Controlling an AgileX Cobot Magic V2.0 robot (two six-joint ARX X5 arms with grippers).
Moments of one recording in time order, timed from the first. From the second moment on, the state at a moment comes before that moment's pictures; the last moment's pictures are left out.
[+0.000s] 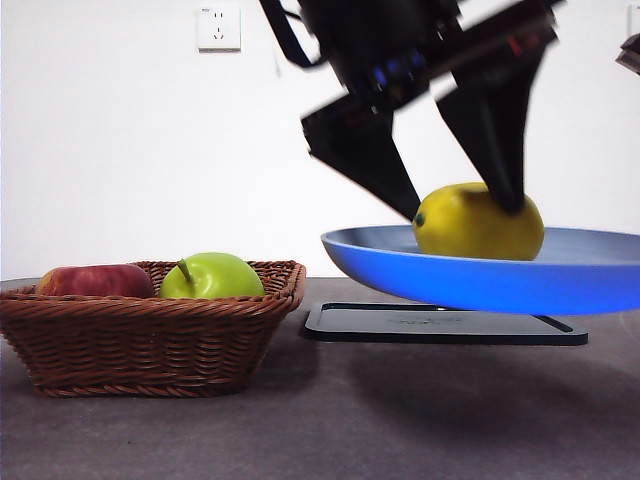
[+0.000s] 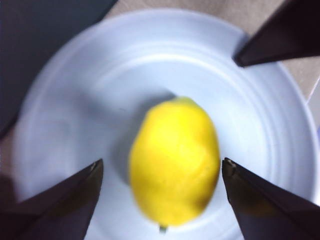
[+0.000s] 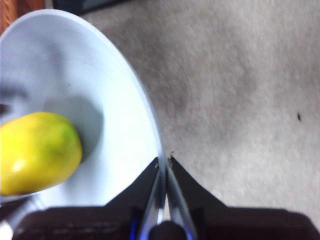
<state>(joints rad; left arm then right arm) -1.00 1.71 1.38 -0.61 0.01 -0.06 0.14 0.99 0.63 -0.70 -0.44 0.35</state>
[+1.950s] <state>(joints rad) -0.83 1.11 1.38 -0.94 -0.05 -0.06 0.07 1.93 1.38 -0.55 -0.38 0.25</state>
